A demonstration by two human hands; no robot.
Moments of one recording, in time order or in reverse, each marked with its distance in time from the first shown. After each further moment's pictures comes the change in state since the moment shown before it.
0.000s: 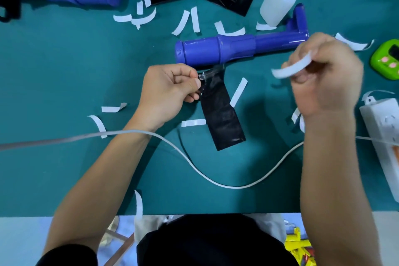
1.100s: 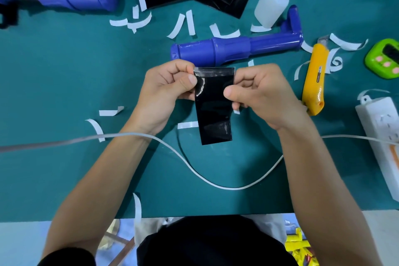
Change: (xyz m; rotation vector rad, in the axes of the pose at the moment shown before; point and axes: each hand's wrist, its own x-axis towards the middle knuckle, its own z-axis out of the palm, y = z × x) left_hand -0.008 0.008 0.004 -0.281 -0.121 0.097; right_hand -0.016 0.030 0.034 -0.510 -0.387 0.163
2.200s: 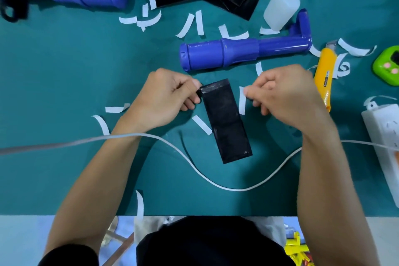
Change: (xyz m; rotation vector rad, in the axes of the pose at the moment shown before) left_hand 0.001 0.002 -0.024 0.672 -0.030 -0.104; right_hand -0.006 -0.001 -0.021 -0.548 0.185 0.160
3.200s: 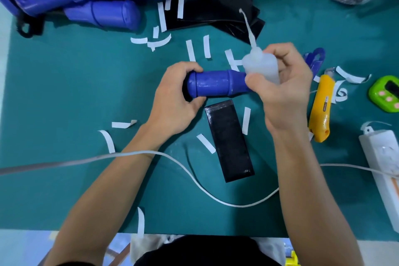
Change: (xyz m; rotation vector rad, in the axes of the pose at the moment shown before) left_hand 0.030 -0.019 0.012 0.123 0.344 0.355; right_hand 0.024 -0.048 0.017 0.699 0.311 -0.353
